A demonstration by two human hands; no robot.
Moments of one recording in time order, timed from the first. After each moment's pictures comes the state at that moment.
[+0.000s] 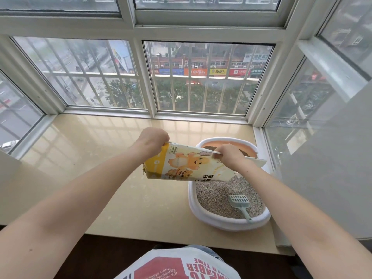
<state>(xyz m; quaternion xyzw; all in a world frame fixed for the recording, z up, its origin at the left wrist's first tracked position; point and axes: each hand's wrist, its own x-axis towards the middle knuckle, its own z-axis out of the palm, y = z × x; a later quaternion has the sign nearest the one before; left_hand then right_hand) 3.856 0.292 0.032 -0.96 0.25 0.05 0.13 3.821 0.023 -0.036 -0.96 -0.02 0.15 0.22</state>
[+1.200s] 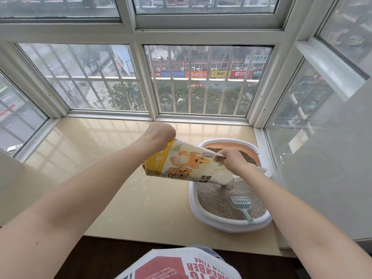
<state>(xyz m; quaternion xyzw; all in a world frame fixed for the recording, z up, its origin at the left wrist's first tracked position) 3.865 0.269 0.052 -0.94 0.27 0.04 0.20 3.810 0.016 -0.044 -0.93 0.03 0.15 0.32</state>
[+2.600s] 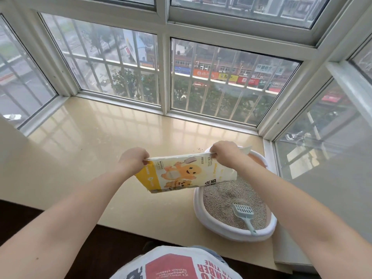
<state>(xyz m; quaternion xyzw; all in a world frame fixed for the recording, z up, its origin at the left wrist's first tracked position) 3.827 0.415 -0.047 -0.99 0.05 0.14 -0.04 3.853 0.104 0.000 -0.97 -0.16 0.15 -0.05</state>
